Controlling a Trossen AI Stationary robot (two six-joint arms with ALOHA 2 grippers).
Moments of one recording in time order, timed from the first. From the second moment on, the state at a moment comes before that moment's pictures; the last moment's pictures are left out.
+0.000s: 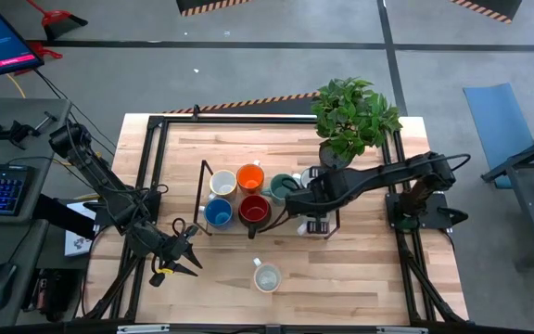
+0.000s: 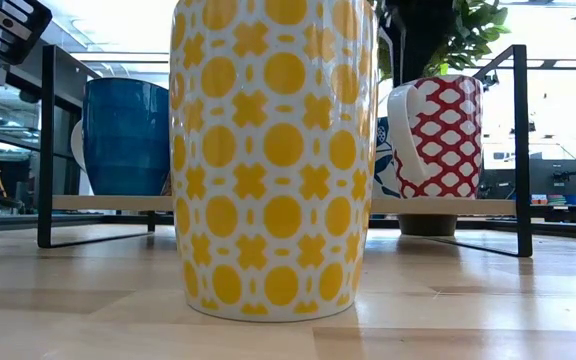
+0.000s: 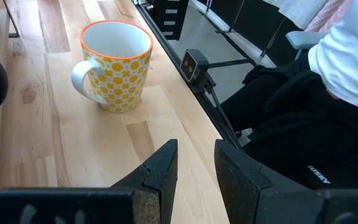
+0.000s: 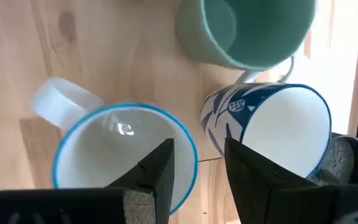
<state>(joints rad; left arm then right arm) -0.85 0.98 0.46 0.05 -0.25 -0.36 0.21 1.76 1.67 -1.36 0.27 0.23</state>
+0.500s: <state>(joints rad) -0.85 0.98 0.46 0.05 -0.25 -0.36 0.39 1.76 1.71 -0.86 -0.02 0.22</state>
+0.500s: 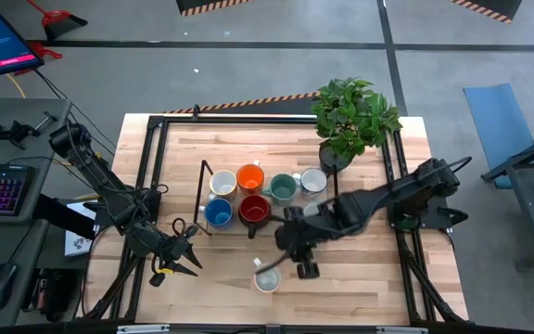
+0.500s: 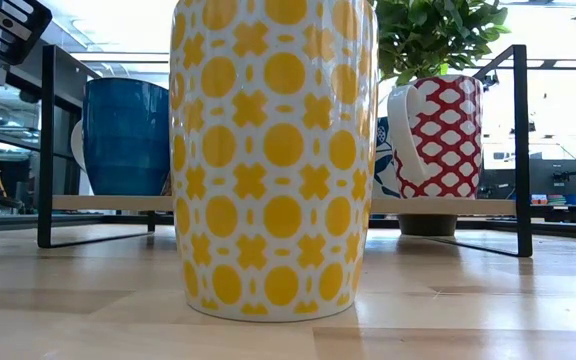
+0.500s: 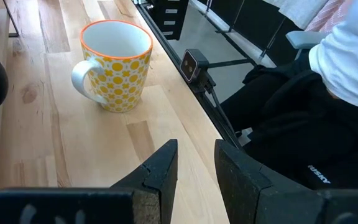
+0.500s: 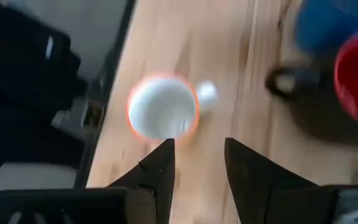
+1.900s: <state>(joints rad) -0.85 0.98 0.46 0.05 -0.25 -0.36 0.45 2.04 1.71 -0.69 0.15 0.23</state>
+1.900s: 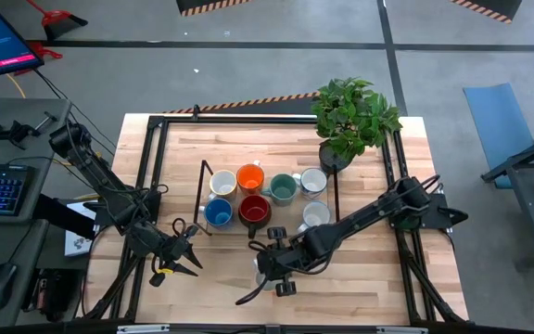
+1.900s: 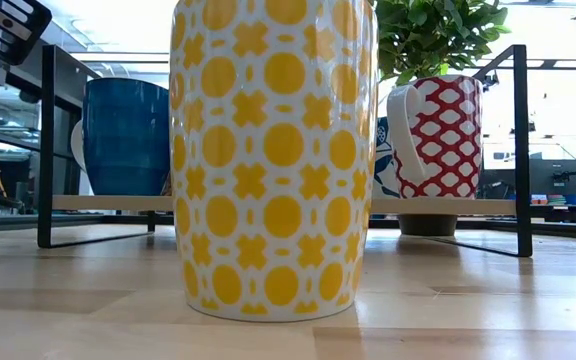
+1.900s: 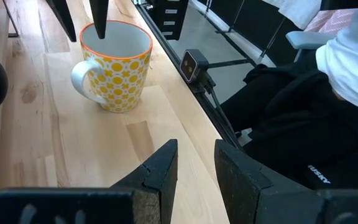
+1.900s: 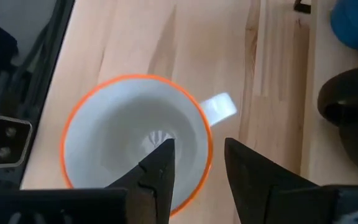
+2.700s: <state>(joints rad) -0.85 0.98 0.46 0.05 -0.25 -0.36 0.45 2.09 1.71 -0.73 0.09 0.27</state>
